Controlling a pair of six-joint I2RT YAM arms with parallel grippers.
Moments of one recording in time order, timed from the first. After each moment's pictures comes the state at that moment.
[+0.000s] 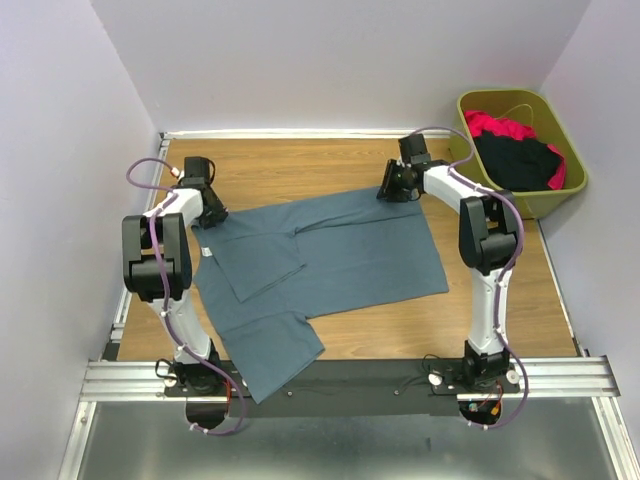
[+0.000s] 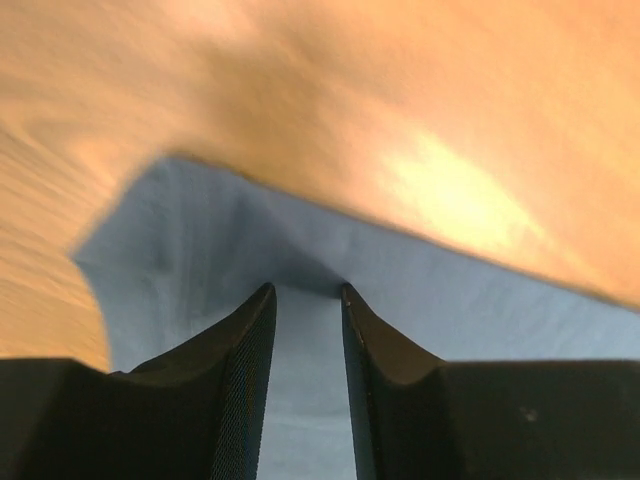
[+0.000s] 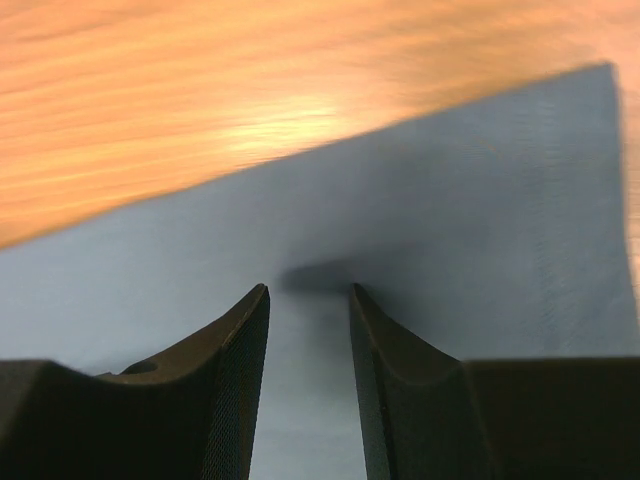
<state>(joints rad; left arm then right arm) 0.07 1.89 1.24 -0.39 -0.09 -0.52 0.26 2.17 1.65 -0.39 -0.12 0.47</state>
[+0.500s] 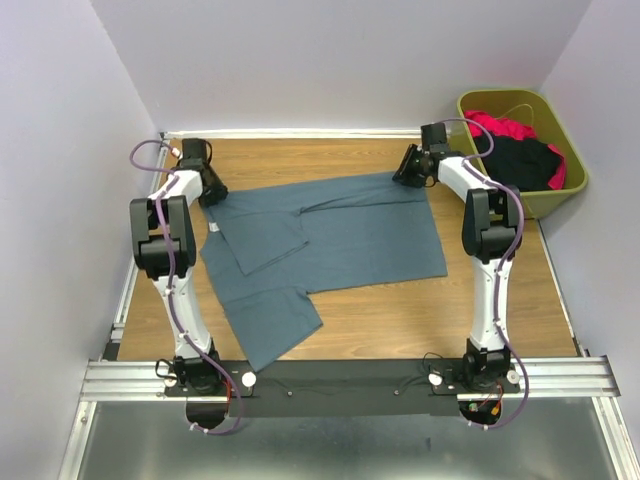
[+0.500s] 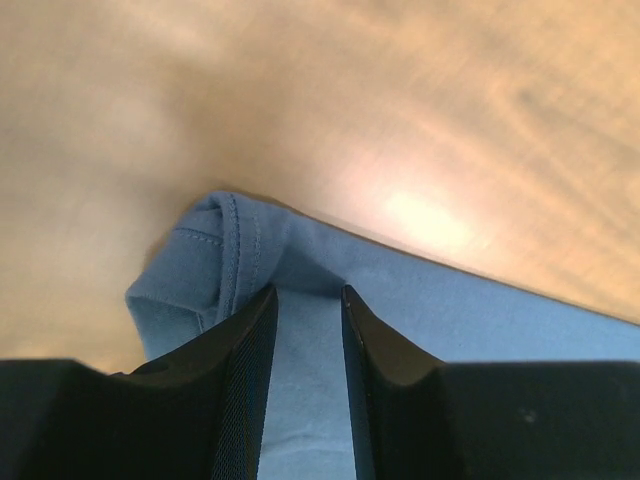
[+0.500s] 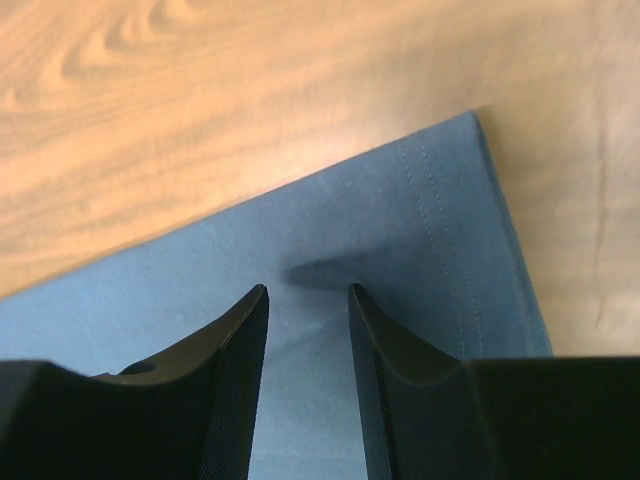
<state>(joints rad) 0.11 2.09 1.50 -0.38 -0.03 -0.50 0.13 2.33 1.82 -0.36 -0.14 0.52</state>
